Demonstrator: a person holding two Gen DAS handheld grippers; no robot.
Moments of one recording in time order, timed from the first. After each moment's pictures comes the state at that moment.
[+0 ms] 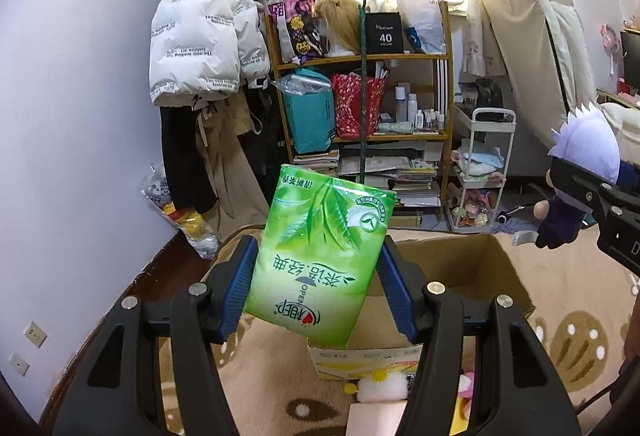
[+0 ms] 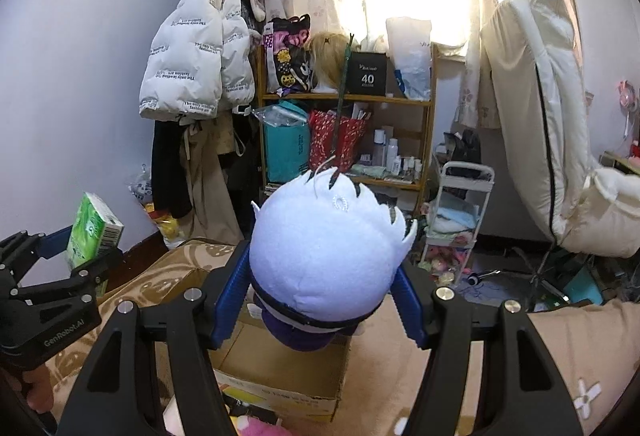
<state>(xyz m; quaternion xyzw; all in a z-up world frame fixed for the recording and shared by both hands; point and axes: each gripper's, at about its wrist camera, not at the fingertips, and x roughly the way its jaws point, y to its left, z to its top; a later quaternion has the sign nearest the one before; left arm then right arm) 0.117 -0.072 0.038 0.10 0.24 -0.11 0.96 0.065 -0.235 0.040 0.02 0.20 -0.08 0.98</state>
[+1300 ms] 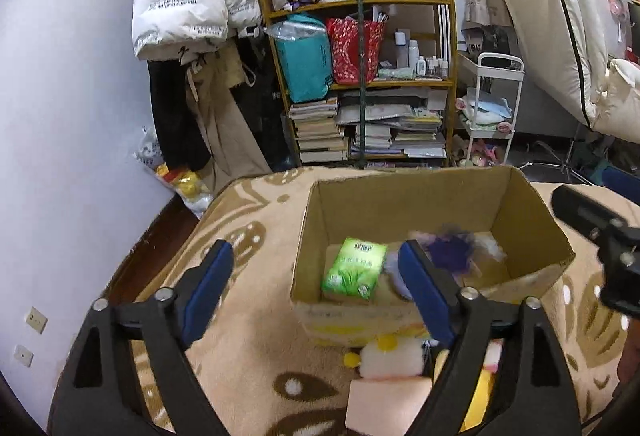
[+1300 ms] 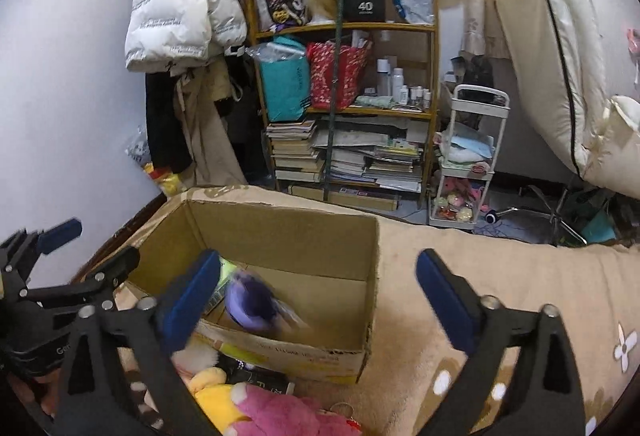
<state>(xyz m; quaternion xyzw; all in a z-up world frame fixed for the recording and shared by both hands) 0.137 -0.080 -0.028 0.12 0.31 -0.10 0.94 0.081 -0.240 -0.038 0.07 0.29 -0.08 0.95</state>
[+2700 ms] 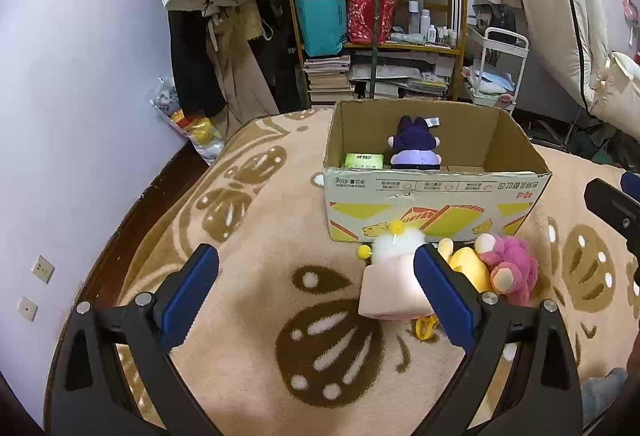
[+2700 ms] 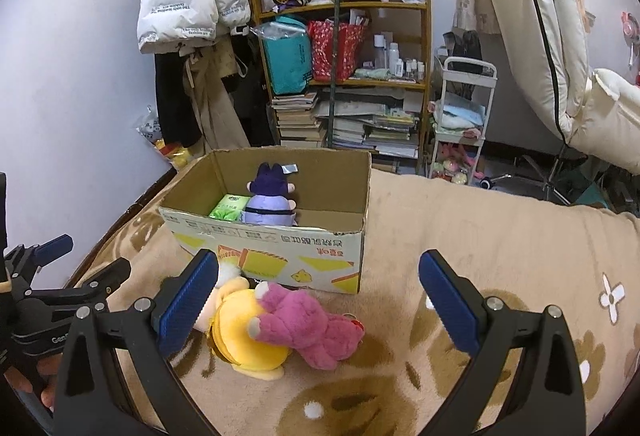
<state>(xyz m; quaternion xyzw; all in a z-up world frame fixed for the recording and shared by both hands) 0.065 -0.033 -0.036 0.10 0.38 -0.08 0.92 0.005 -0.220 -0.034 0.09 0.34 -0.07 0.94</state>
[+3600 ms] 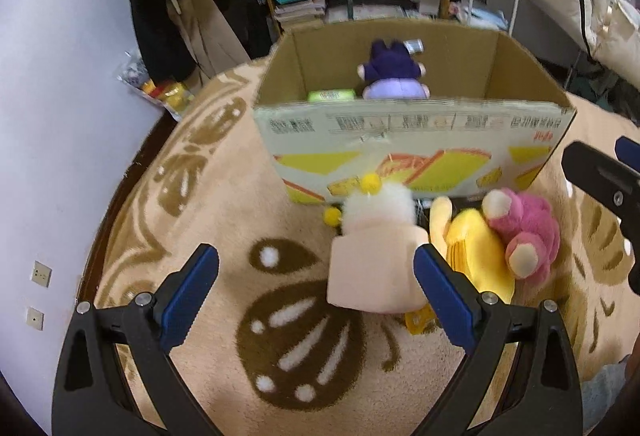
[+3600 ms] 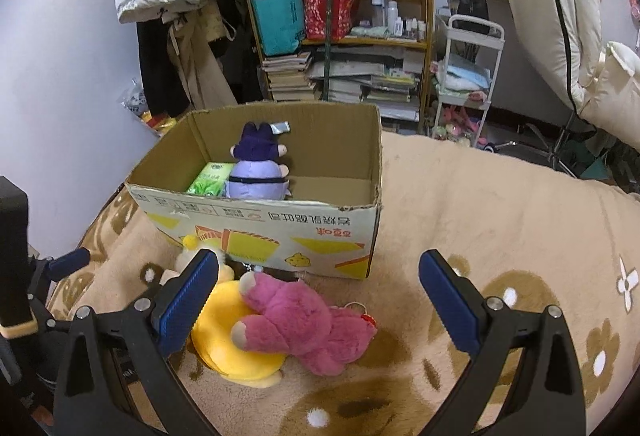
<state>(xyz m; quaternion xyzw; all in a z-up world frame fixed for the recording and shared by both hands) 0.098 -0.078 -0.096 0.15 0.47 -0.10 0.87 0.049 -0.222 -0.076 0.10 0.40 -0.08 0.91</state>
